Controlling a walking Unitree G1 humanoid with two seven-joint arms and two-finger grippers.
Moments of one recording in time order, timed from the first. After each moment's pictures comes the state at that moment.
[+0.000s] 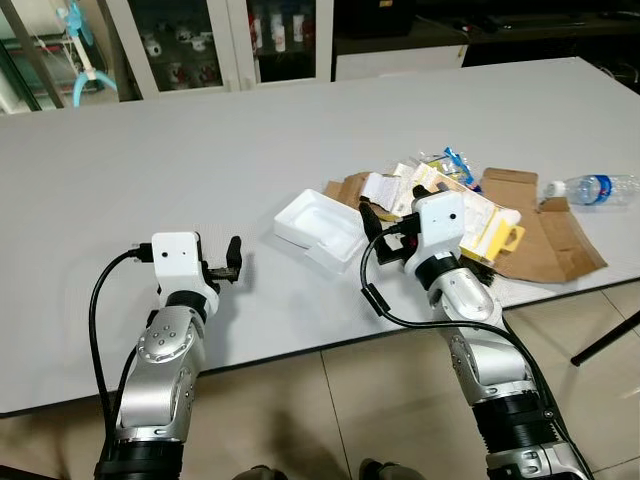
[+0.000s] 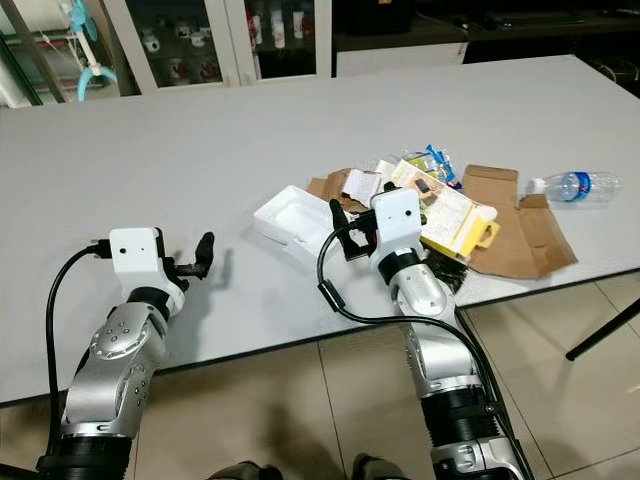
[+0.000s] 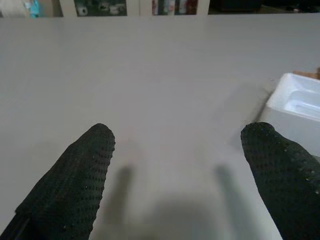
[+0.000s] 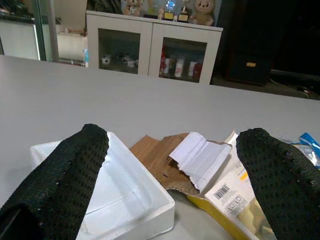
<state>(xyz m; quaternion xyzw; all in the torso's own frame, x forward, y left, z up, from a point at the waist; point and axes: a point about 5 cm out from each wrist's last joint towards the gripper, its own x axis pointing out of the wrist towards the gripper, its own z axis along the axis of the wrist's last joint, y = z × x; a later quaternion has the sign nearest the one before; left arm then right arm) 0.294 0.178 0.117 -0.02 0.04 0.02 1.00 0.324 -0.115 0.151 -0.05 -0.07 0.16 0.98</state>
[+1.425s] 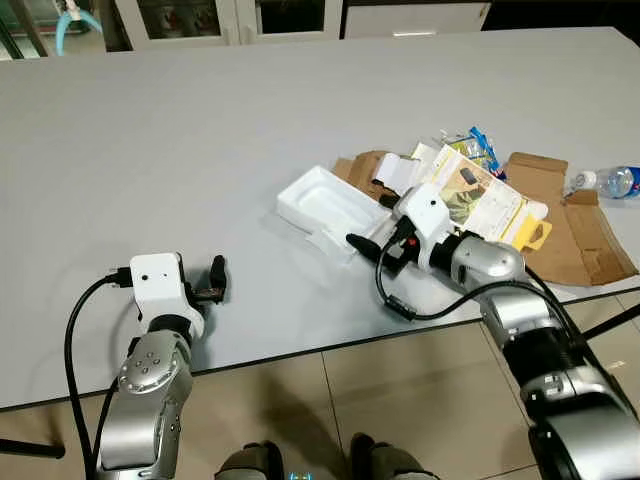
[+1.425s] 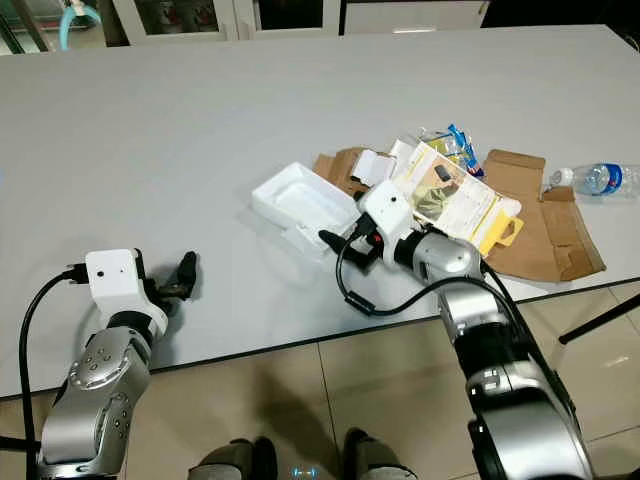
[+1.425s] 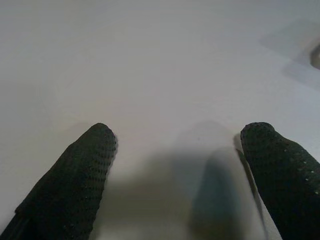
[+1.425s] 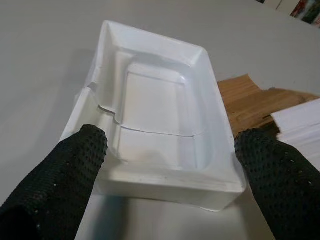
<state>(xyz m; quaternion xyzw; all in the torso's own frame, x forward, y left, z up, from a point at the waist) 0.264 0.187 0.114 -0.02 0.07 0.06 1.00 0.359 -0.136 0.151 -0.17 0.01 0.39 0.91</state>
